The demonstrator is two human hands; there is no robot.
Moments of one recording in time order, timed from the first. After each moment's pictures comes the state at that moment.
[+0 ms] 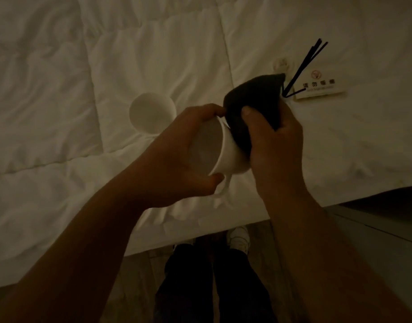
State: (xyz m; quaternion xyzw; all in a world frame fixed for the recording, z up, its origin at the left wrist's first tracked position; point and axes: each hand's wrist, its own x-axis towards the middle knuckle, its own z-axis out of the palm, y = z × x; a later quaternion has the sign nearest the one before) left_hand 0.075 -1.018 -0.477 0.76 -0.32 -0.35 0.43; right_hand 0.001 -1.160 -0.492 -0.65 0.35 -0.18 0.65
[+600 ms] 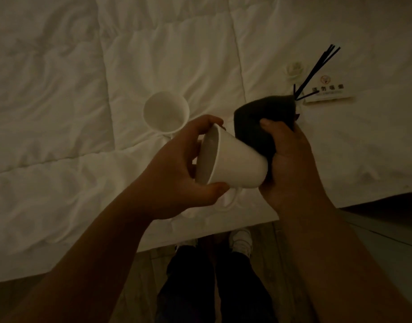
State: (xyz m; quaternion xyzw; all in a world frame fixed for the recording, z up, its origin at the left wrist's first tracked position) left_hand 0.058 -0.994 -0.482 0.66 -0.23 -0.42 0.58; right_hand -0.015 -1.156 -0.493 -0.41 0.42 -0.09 0.80
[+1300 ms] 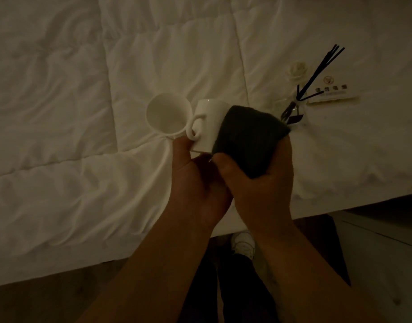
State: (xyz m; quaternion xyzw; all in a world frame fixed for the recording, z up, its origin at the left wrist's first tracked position) left_hand 0.025 -1.037 -0.499 0.19 0.31 -0.41 0.84; right_hand -0.026 -1.109 -0.499 -0.73 0.27 -0.25 0.57
